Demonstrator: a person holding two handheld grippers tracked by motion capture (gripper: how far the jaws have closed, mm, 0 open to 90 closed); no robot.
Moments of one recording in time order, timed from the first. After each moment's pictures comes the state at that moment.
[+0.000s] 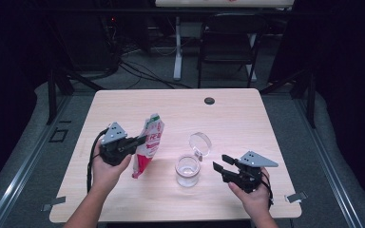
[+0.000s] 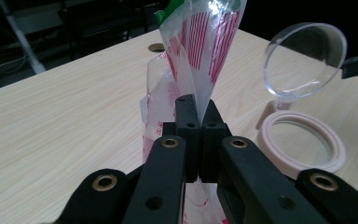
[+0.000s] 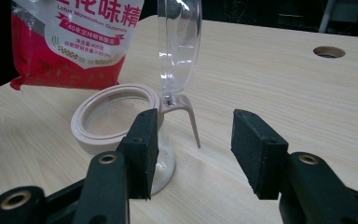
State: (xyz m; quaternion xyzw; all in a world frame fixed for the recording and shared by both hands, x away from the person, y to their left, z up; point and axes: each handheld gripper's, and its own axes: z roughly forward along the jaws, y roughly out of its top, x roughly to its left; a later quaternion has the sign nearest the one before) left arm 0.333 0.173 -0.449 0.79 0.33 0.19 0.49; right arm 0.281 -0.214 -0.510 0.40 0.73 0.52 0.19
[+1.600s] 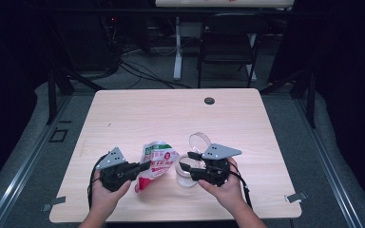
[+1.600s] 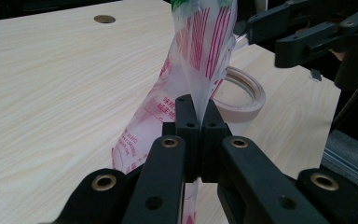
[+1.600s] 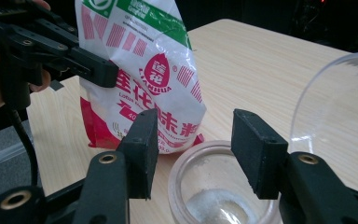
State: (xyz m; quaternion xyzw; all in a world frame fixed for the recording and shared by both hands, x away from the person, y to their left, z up) left arm 0.287 0.184 -0.492 0.78 0.32 0.10 0.52; right arm 0.296 -0.128 -0.482 0.30 0.78 0.53 0.13
